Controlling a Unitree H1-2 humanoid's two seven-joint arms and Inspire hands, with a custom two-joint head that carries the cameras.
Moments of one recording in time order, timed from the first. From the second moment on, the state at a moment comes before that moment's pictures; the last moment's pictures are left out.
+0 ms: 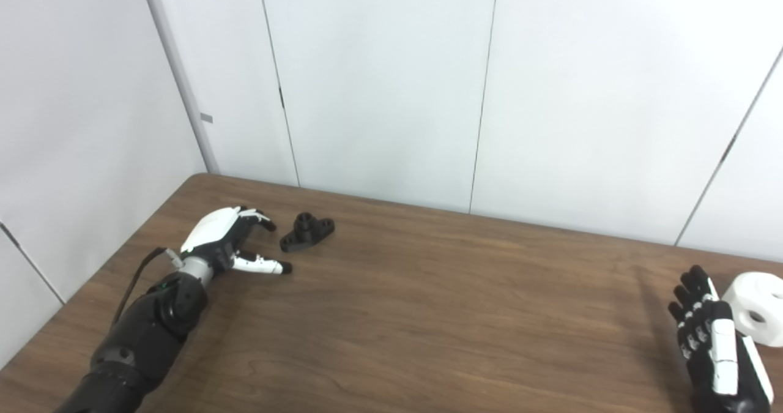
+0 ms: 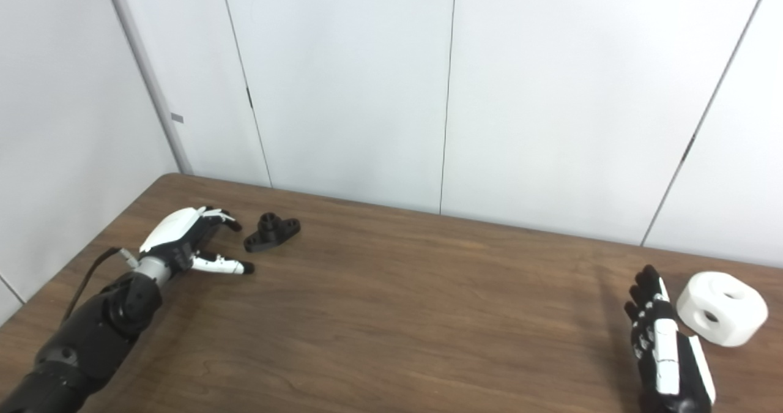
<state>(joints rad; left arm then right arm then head) -0.45 0.64 -0.09 0.63 0.49 -0.10 0.04 -0.18 -0.14 -0.11 0.14 0.18 -0.12 0.12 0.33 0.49</state>
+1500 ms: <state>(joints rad) -0.59 0.61 -0.17 0.81 0.49 -0.18 0.05 -0.13 -0.11 -0.10 0.01 0.16 -0.02 0.10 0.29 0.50</state>
